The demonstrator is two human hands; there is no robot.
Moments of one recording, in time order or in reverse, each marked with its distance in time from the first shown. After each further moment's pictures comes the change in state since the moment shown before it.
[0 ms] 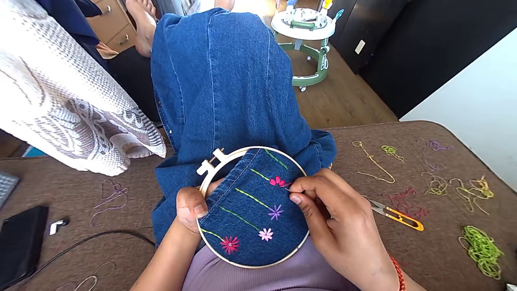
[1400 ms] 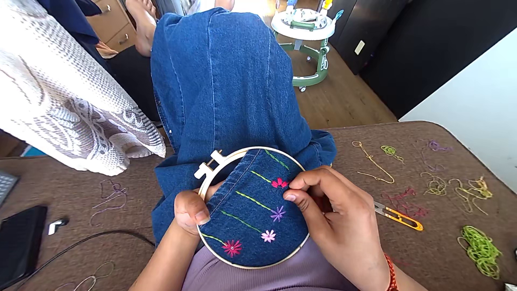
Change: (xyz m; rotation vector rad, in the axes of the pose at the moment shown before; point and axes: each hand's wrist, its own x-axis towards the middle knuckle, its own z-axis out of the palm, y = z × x) left_hand 0.001 0.001 0.004 0.048 -0.027 -0.038; right_hand 0.007 -0.005 0.005 0.089 0.086 0.029
